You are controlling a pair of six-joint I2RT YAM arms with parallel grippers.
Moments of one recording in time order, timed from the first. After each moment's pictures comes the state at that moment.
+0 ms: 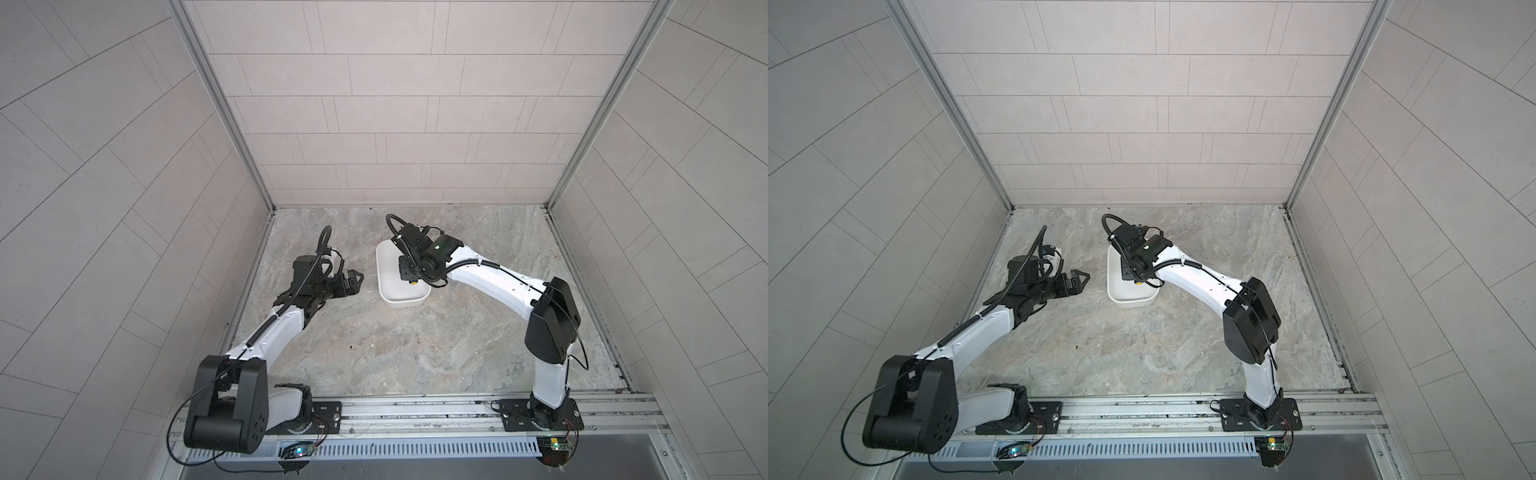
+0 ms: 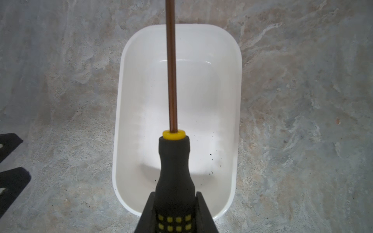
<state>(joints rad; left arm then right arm) -0.10 1.25 0.62 -0.05 0.41 -0.32 0.77 1.92 1.73 -0.90 0.23 0.64</state>
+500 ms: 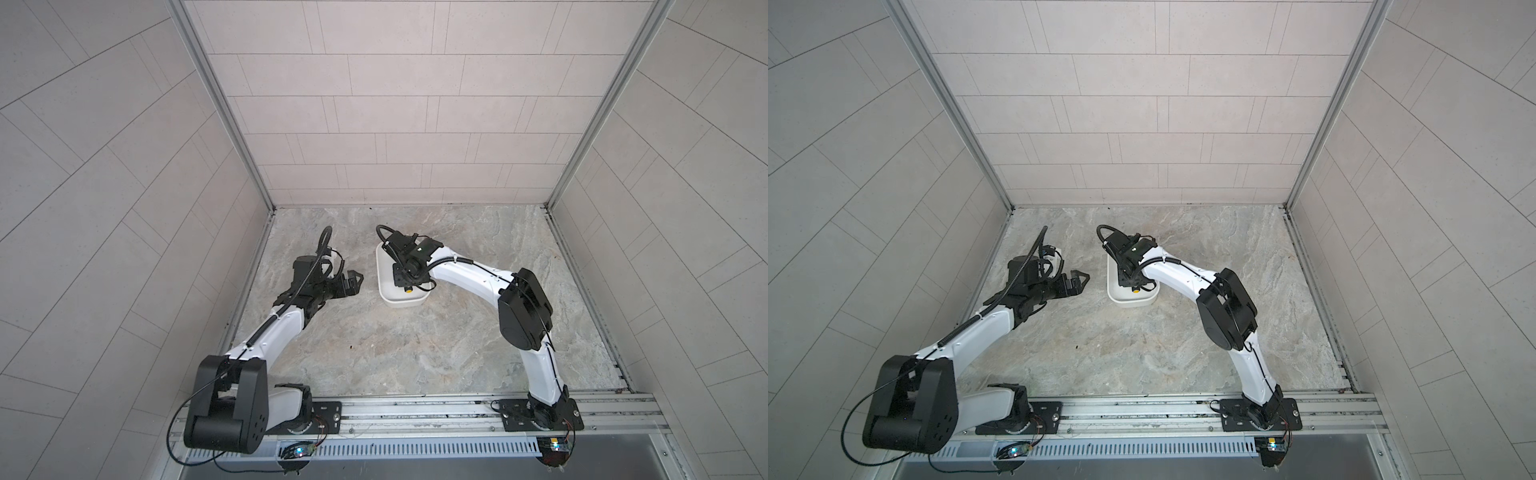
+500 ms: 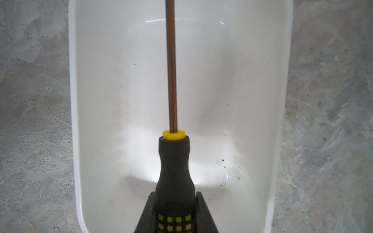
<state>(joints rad) -0.10 1.25 0.62 -0.06 0.40 -0.31 0.77 2.10 1.80 -0.91 0.20 0.67</state>
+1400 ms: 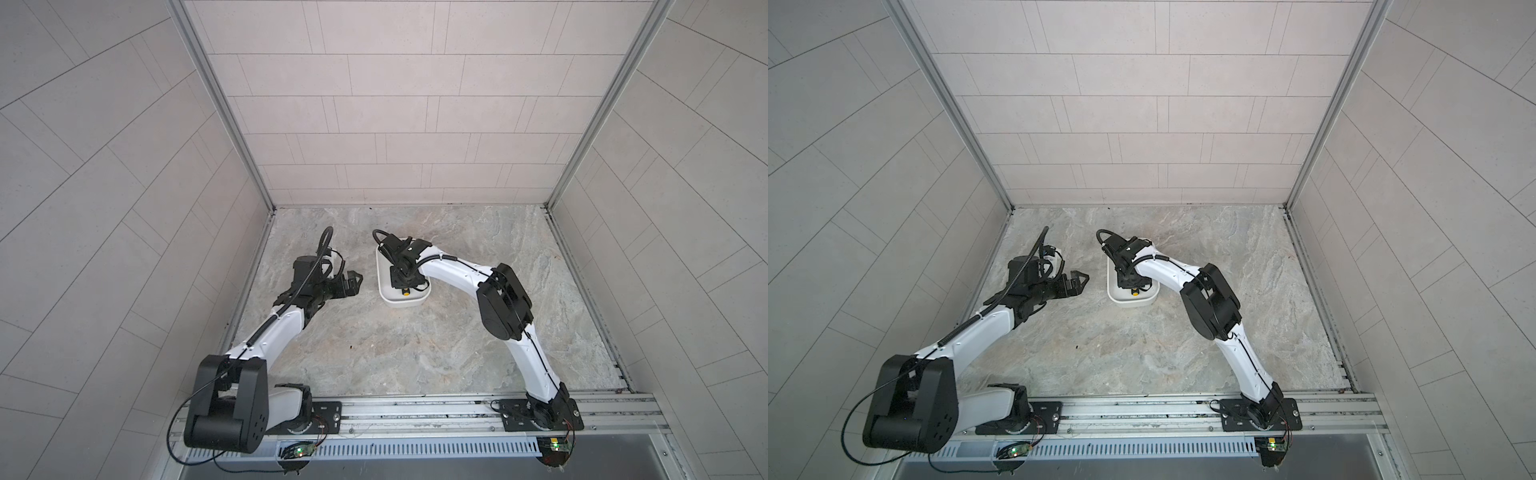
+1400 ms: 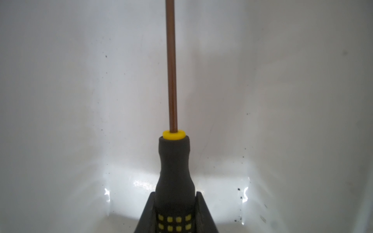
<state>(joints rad) -0.10 1.26 0.62 -0.06 0.38 -0.29 0.74 2.27 1.91 -0.94 0.17 0.68</state>
